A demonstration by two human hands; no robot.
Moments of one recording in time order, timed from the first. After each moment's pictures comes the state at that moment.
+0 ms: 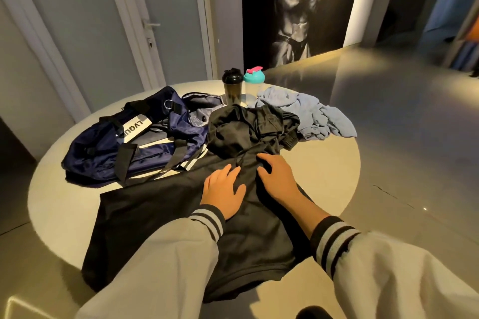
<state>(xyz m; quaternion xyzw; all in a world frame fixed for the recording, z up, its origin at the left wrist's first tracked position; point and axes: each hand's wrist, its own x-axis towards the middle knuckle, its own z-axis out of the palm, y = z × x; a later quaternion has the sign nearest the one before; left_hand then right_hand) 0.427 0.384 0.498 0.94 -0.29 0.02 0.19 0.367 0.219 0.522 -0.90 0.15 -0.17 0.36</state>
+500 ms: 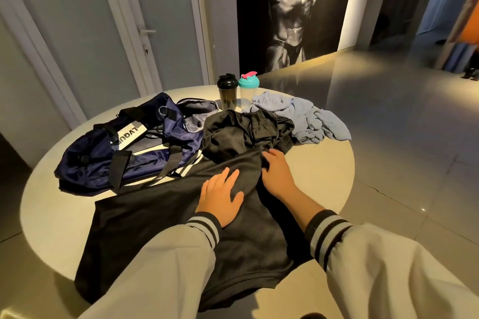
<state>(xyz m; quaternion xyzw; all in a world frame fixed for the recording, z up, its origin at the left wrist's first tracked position) 0.423 0.383 0.499 0.93 -0.31 0.01 0.20 0.379 0.200 0.528 -0.90 0.15 -0.18 0.37</state>
